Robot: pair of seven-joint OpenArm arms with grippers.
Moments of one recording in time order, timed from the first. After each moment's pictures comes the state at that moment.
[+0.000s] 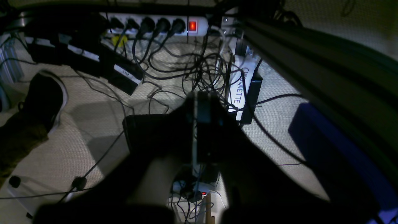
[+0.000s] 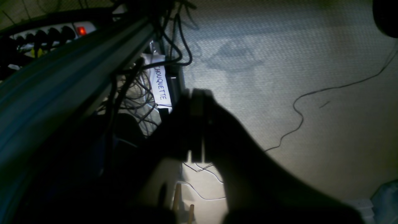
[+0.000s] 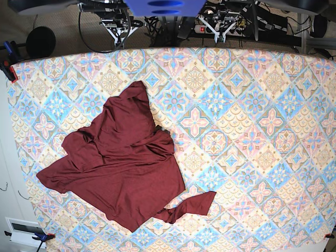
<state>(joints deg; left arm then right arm) 6.8 -0.9 -0.9 12.3 -1.6 -1.5 -1.0 -1.9 0.8 5.3 8.0 -0.8 1.0 -2.2</state>
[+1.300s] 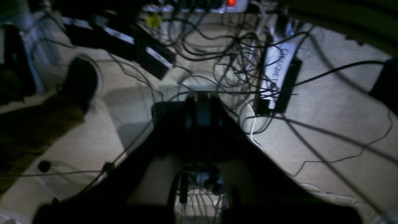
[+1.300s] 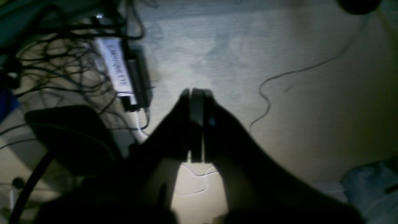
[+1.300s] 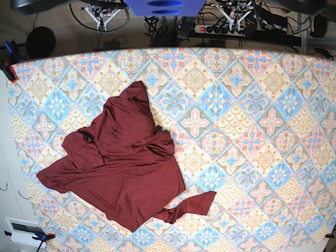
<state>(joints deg) 17.7 -7.7 -0.8 22.4 -1.4 -1.5 -1.1 -16.6 6.7 5.3 22.8 -1.0 1.0 -2.5</state>
